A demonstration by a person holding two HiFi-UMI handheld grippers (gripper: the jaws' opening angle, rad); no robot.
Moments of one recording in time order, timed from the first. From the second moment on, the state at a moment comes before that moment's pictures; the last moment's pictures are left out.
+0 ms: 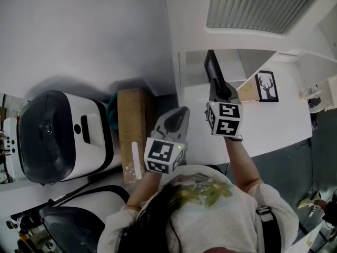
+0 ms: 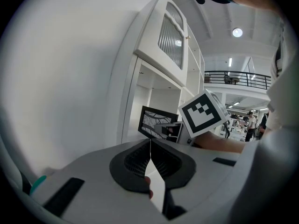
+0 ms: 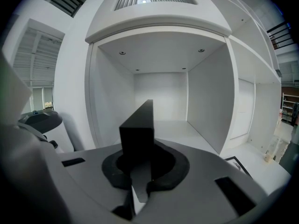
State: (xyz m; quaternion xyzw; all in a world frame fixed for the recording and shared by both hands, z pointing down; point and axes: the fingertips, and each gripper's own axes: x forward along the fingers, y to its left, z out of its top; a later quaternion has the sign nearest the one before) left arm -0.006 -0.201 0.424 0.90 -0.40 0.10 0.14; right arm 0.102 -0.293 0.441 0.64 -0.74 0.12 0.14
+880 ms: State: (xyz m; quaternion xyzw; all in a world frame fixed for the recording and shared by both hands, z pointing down) left arm -0.005 -0.197 0.429 0.90 -0.41 0.10 0.15; right arm 0.097 -0.313 0.442 0.64 -0.75 0.12 0.14
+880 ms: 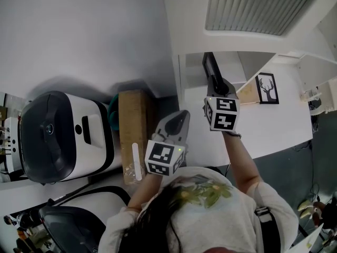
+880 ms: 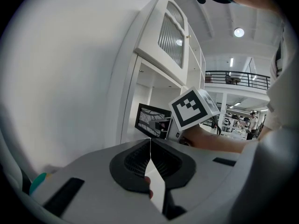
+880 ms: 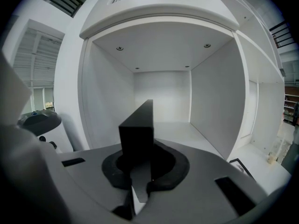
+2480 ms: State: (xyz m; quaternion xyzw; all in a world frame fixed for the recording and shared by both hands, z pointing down) left arm -0.009 -0.196 0.429 0.89 -0.42 0.10 0.15; right arm 0.093 -0.346 0.443 0.64 -0.75 0.12 0.14
